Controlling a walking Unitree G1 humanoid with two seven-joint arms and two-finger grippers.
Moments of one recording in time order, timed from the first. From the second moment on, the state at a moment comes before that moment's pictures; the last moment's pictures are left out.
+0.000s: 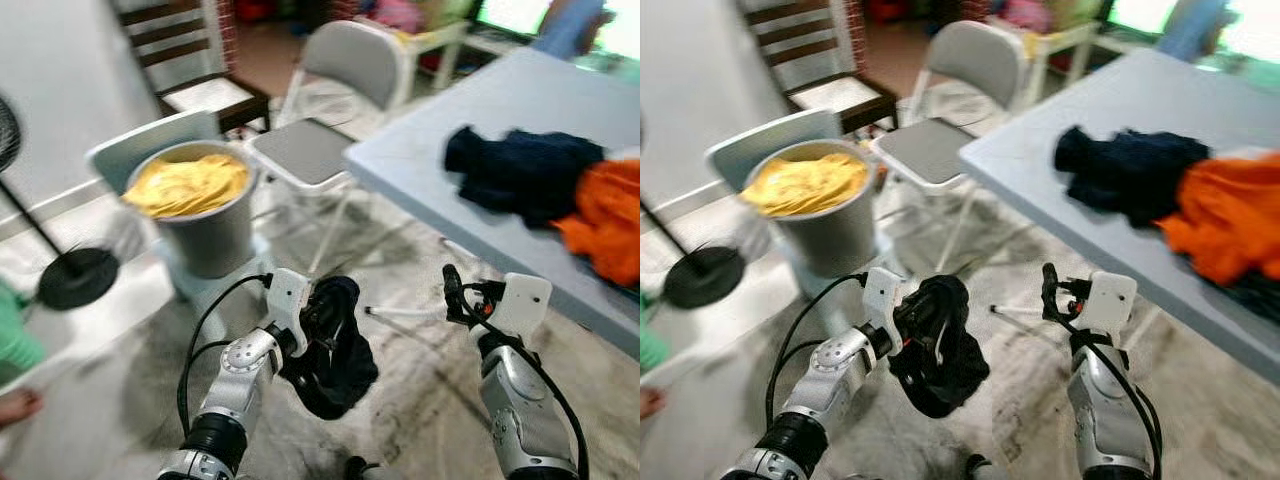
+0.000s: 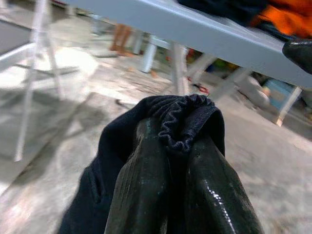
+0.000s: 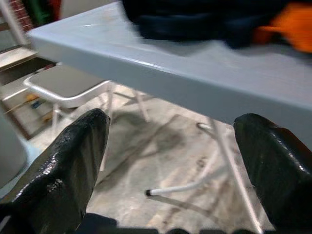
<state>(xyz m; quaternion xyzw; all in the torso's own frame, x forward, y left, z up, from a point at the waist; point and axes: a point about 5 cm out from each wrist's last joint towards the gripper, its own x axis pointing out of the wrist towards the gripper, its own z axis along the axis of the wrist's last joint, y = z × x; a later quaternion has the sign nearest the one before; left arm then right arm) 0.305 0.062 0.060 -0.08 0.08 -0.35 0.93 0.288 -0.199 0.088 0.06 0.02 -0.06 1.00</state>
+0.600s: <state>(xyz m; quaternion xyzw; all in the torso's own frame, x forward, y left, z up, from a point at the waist) 0.307 0.064 0.058 -0.12 0.10 -0.33 0.93 0.289 -0.198 0.087 0.06 0.02 -0.06 1.00</state>
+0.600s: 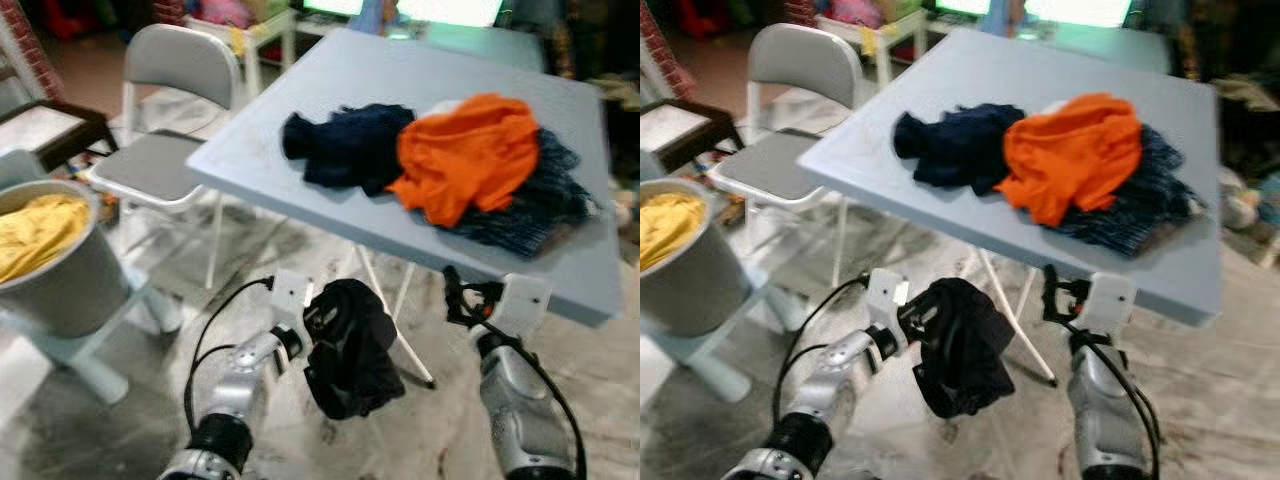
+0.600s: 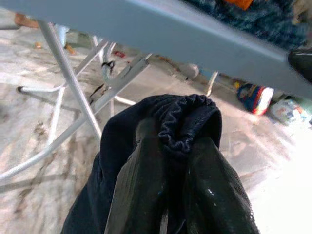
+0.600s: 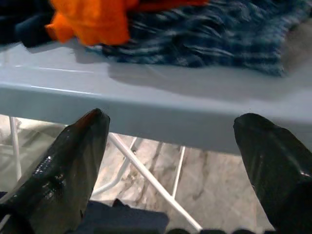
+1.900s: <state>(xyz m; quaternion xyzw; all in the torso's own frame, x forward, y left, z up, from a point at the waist) 0.308 0.058 0.053 -0.16 0.14 -0.30 0.93 0.288 -0.203 0.083 0.05 0.03 -0.07 1.00</state>
